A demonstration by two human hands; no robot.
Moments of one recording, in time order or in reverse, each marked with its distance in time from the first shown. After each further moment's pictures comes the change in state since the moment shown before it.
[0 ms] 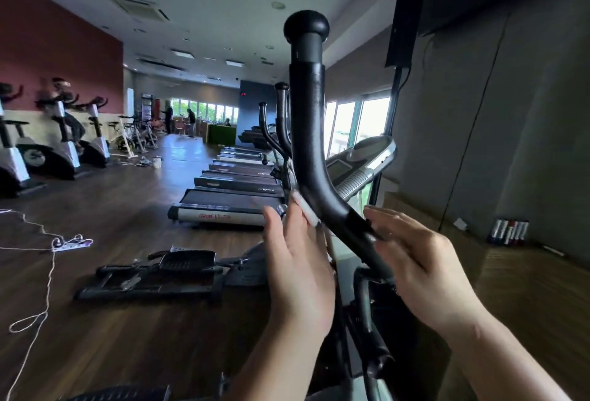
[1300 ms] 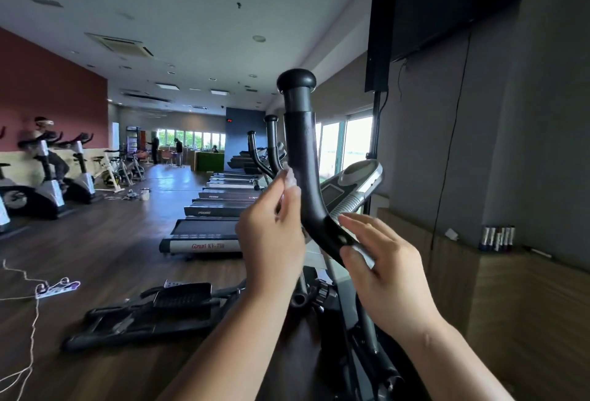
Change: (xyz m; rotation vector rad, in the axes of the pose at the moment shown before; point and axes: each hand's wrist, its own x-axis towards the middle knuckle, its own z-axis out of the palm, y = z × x) left_hand 0.044 0.054 0.001 1.000 0.162 0.565; right_hand 0.011 -0.031 0.031 -0.045 0.188 -0.079
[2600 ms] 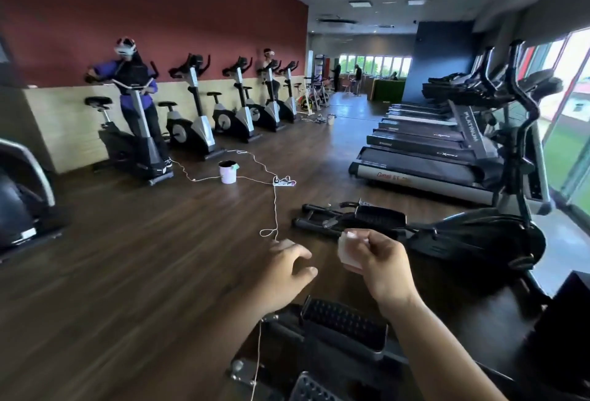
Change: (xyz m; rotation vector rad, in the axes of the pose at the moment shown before) left_hand -0.014 -0.138 -0.571 1.126 -0.378 -0.444; right_hand -0.115 -0.248 0.457 0.878 -0.595 0.586
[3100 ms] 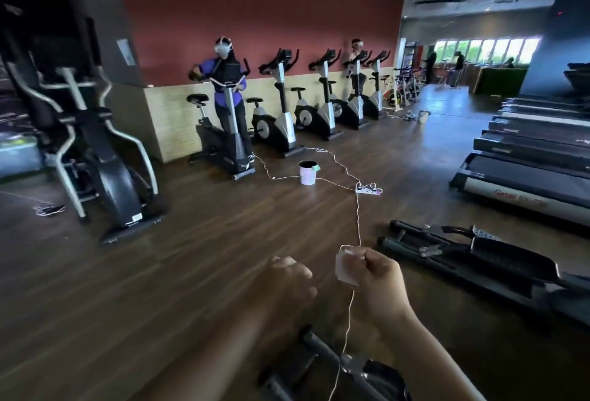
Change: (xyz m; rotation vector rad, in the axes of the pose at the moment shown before) left_hand 0.134 -0.270 -0.115 0.220 -0.037 -0.319; right_hand 0.207 0.071 0.308 0.077 -0.319 -0.007
